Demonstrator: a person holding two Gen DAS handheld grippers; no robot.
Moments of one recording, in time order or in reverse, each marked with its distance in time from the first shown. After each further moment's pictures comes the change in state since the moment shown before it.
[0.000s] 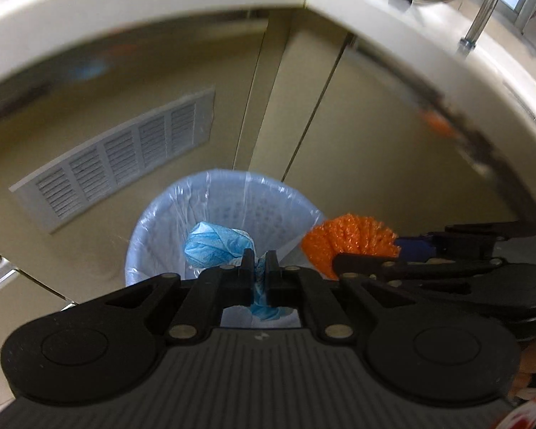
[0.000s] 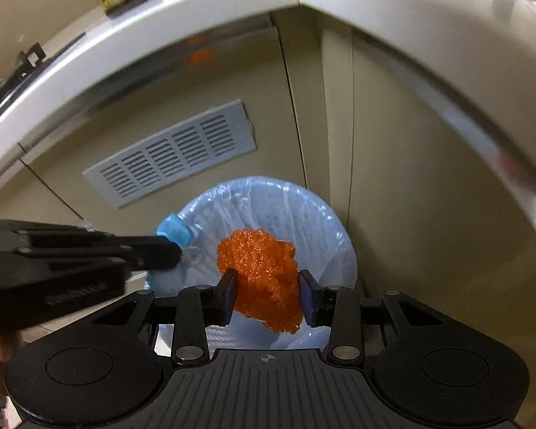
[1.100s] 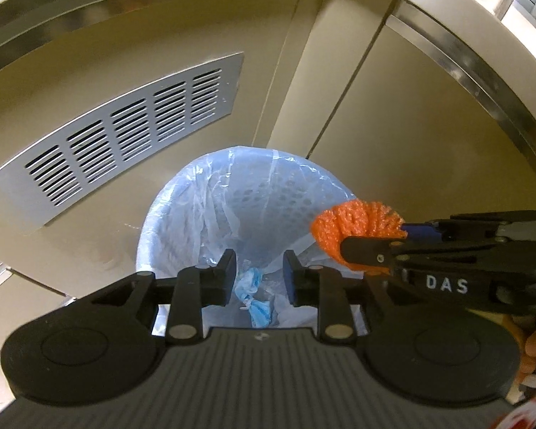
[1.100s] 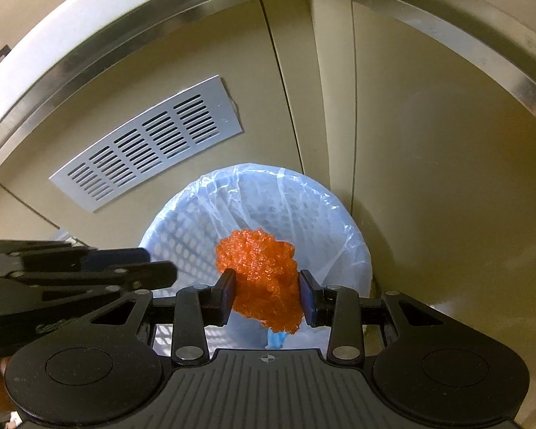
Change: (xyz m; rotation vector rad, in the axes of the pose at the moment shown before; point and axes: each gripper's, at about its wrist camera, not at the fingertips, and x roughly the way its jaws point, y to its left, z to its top) left arm 0.034 0.028 0.001 -0.007 0.065 0.010; right arm 0.051 -0.002 0.005 0.078 0.047 -0.021
